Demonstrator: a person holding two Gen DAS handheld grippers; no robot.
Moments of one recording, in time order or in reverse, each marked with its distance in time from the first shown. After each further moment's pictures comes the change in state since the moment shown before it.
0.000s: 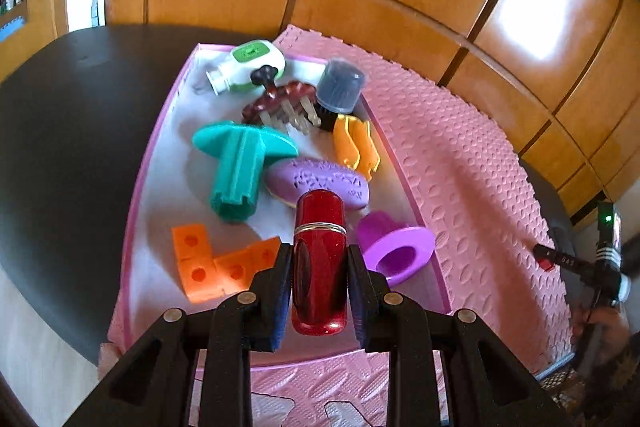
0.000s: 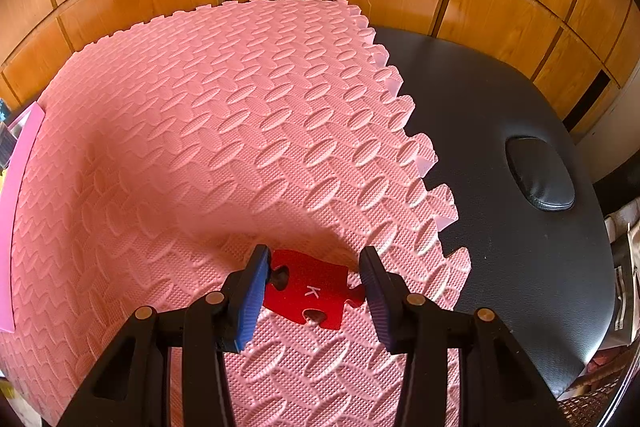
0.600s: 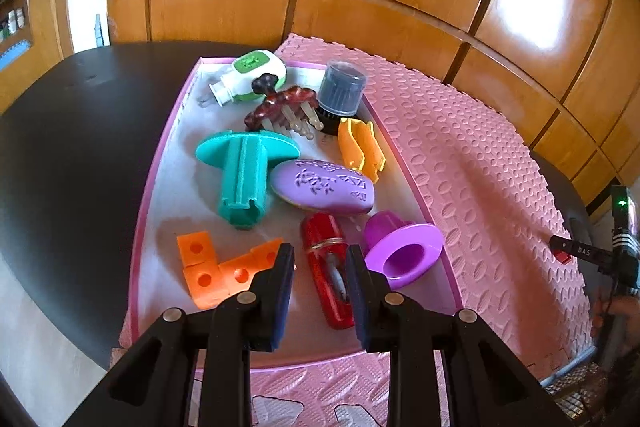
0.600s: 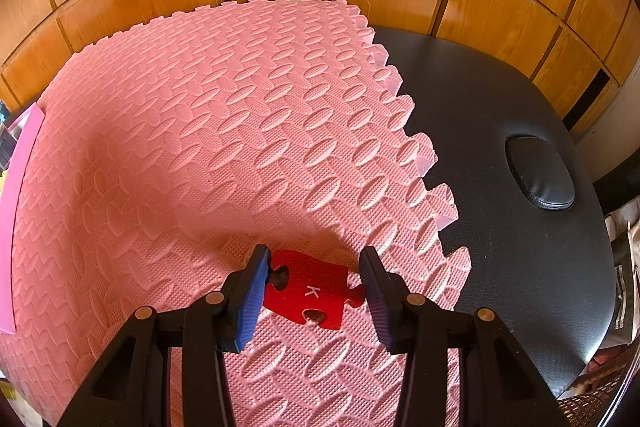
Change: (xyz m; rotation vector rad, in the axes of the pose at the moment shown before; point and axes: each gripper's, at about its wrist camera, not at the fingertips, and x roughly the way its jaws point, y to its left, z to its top) left arm -0.005 -0.005 -0.001 0.051 -0.039 0.062; right arm 0.000 0.000 0.000 -0.003 -0.002 -0.001
